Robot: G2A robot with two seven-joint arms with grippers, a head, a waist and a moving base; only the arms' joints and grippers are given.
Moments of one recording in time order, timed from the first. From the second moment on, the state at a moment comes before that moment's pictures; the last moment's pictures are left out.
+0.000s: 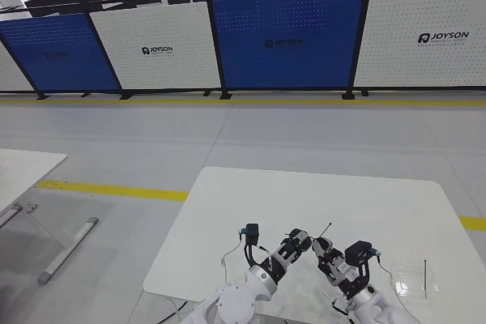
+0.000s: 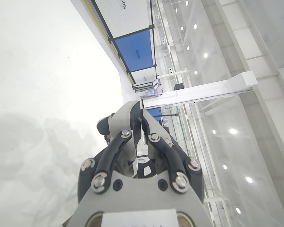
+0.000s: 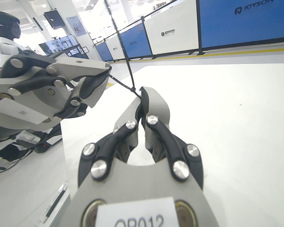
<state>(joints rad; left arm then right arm) 1.53 -1.30 -0.96 -1.80 -0.08 0.05 0.06 -1.46 -1.14 1.01 -1.55 -0.88 -0.33 -0.17</state>
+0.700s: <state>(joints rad) 1.59 -1.30 -0.96 -1.90 -0.03 0.00 0.06 -1.46 -1.15 1.01 -1.55 -0.94 -0.30 -0.15</state>
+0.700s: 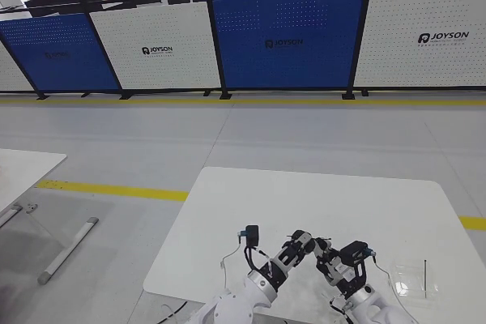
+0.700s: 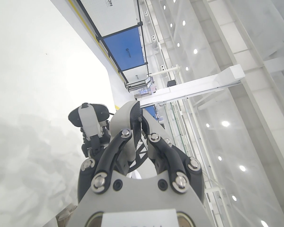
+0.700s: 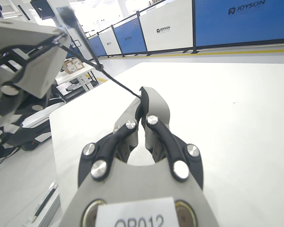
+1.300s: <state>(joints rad) 1.62 -1.29 -0.96 -1.95 0.01 -0.03 0.06 -1.46 -1.16 1.03 -1.53 -0.94 -0.31 -0.15</state>
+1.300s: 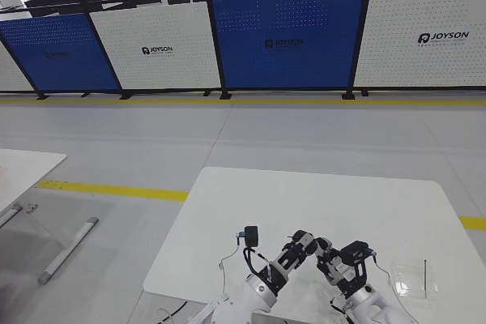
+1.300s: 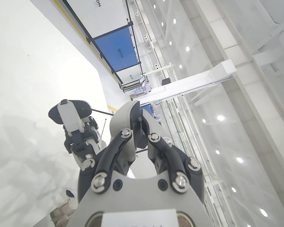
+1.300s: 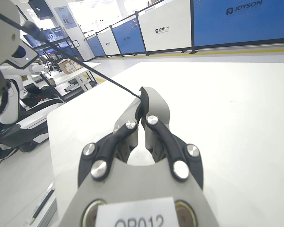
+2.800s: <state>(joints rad) 1.54 -1.31 -1.05 -1.78 -0.16 0.01 0.19 -1.87 -1.01 1.34 -1.73 -0.74 -0.34 -0.78</state>
